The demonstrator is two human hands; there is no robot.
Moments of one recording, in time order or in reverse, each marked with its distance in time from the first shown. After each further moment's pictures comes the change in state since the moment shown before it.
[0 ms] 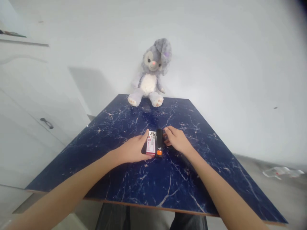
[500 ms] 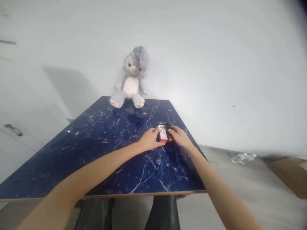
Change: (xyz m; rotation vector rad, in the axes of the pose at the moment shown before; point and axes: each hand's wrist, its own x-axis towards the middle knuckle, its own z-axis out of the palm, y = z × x) left_hand 0.132 0.103 0.082 -0.016 0.203 0.133; right_hand -0.028 0.079 -0.112 -0.222 0.288 0.047
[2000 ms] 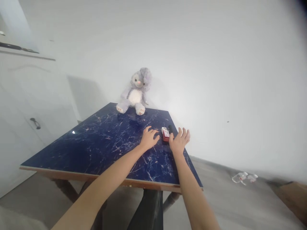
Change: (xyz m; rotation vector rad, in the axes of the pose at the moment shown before) left_hand 0.004 0.042 0.012 0.034 0.453 -0.048; right_hand -0.029 0.016 -0.010 -0.388 0.769 -0.278
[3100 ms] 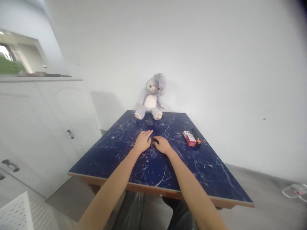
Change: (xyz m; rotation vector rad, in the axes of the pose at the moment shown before) left_hand -0.041 -0.136 -0.111 0.278 -0.025 0.056; right_hand -0.037 -0.171 0.089 0.452 -0.810 -0.367
